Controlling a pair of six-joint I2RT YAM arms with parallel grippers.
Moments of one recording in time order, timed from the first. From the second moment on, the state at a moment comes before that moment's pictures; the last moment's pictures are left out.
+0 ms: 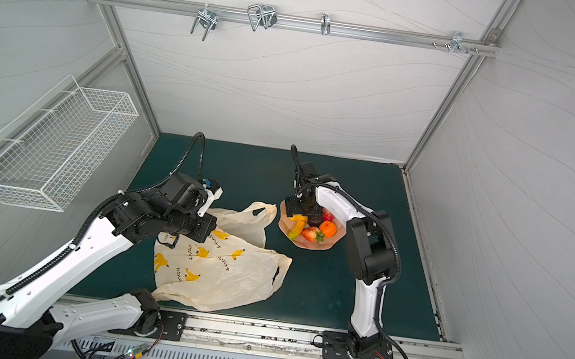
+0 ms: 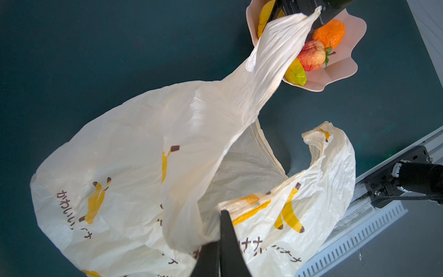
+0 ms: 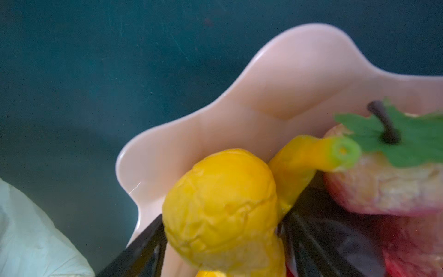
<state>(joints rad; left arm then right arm) -0.58 1.05 1.18 -1.12 0.04 -0.26 0.54 1.98 1.53 -0.80 -0.10 0.18</state>
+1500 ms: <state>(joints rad) -0.58 1.04 1.18 -1.08 0.09 -0.27 0.37 1.53 1.34 -0.78 -0.36 0.47</state>
